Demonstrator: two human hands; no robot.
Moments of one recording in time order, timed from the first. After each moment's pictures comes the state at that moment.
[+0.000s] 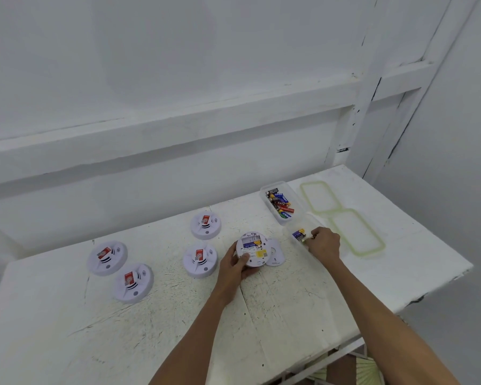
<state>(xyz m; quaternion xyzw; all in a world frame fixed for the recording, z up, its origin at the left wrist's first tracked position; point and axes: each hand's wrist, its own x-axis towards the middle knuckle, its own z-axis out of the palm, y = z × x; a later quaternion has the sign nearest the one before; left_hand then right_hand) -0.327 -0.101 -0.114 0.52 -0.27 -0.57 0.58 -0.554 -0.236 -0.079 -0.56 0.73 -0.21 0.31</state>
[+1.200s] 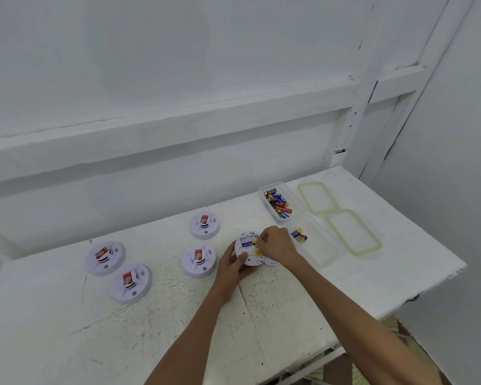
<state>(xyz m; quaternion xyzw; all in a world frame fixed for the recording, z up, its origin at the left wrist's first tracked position) -0.324 -0.103 -0.118 0.50 -0.25 -0.58 0.59 -0.456 -0.197 -0.053 -0.76 0.57 -0.16 0.27</state>
